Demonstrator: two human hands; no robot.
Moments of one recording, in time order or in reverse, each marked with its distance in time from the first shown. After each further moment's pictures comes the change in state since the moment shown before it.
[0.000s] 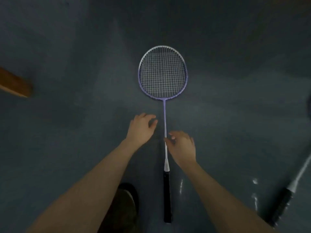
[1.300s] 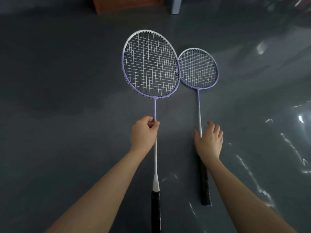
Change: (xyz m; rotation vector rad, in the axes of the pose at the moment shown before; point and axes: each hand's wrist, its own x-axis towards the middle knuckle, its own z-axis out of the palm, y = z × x) left_hand -0.021 0.270 0.208 -0.369 -0.148 0.346; right_hand -0.071 0.324 -0.138 -0.014 0.739 0.686
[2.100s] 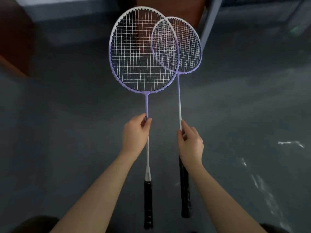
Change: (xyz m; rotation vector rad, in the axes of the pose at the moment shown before) left_hand -0.027 0.157 -0.222 0.112 0.222 0.127; right_hand -0.081 -0.225 -0.194 0.435 -0.060 -0.295
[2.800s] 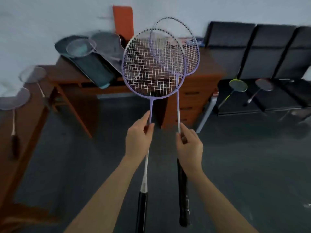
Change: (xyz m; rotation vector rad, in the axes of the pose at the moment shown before) left_hand 0.080 0.391 -0.460 -0.045 0.267 0.297; right_hand 0.031 -0.541 -0.302 0.240 0.125 -0.330
